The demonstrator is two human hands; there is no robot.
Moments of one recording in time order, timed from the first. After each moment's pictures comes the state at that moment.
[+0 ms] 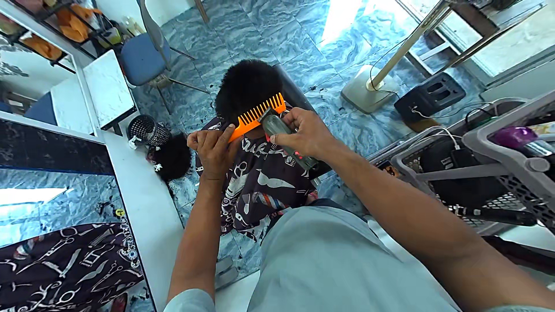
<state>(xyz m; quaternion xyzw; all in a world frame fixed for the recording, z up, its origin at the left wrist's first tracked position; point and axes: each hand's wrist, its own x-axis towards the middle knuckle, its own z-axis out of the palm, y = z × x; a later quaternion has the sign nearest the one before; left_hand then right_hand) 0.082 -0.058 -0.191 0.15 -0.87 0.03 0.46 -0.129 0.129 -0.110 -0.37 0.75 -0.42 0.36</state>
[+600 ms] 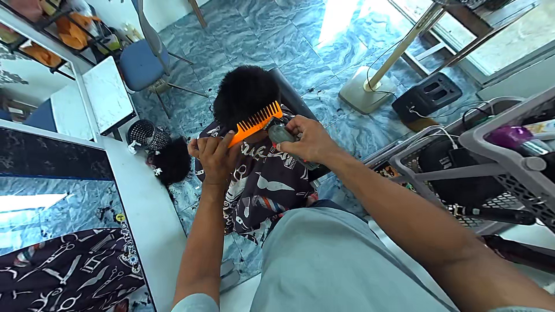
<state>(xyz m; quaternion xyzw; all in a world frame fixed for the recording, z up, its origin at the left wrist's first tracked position) 0.082 -0.054 -0.203 0.19 -0.87 0.02 0.45 -0.138 0.141 -0.128 -0.38 0.77 -0.38 0.33</state>
